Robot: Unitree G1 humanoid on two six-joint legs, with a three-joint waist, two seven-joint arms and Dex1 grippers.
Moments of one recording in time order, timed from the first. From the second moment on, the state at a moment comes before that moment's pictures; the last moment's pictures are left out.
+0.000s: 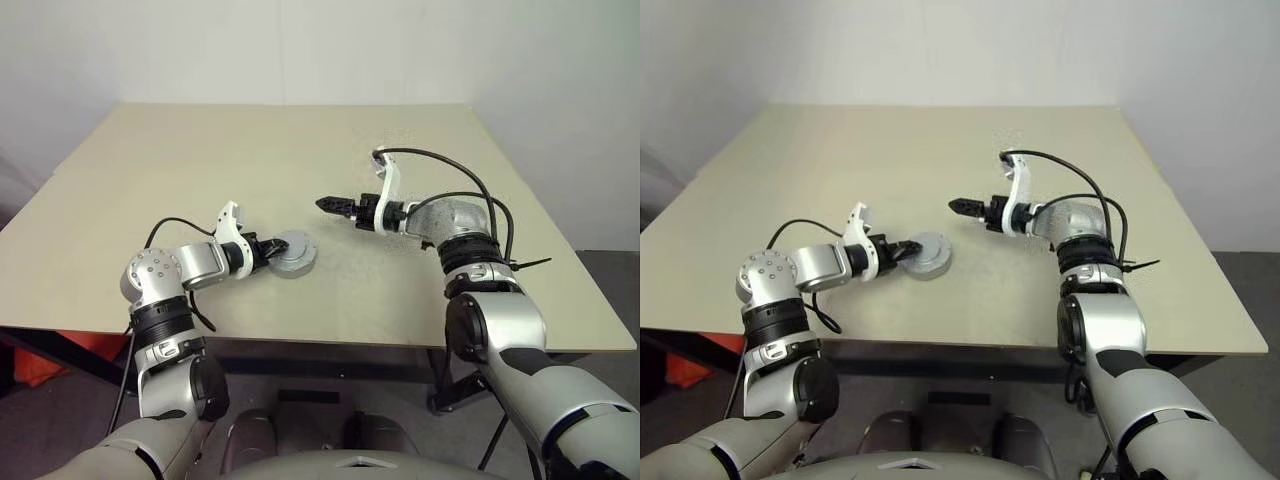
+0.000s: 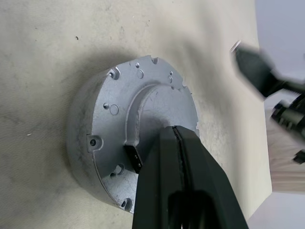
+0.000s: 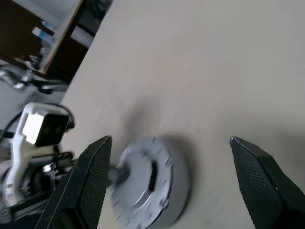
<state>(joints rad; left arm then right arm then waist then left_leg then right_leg) -0.64 0.06 0.60 0.12 -0.78 1.53 0.03 -1.01 -0.20 -0.23 0.85 0.37 1.03 0.72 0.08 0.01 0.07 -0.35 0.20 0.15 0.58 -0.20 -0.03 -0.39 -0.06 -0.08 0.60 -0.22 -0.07</state>
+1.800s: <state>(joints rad) -0.63 0.10 0.60 0.07 -0.72 1.52 0.00 -0.93 0.04 -0.36 0.86 0.45 1.14 0.48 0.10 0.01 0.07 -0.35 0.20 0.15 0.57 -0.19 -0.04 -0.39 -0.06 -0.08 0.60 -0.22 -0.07</state>
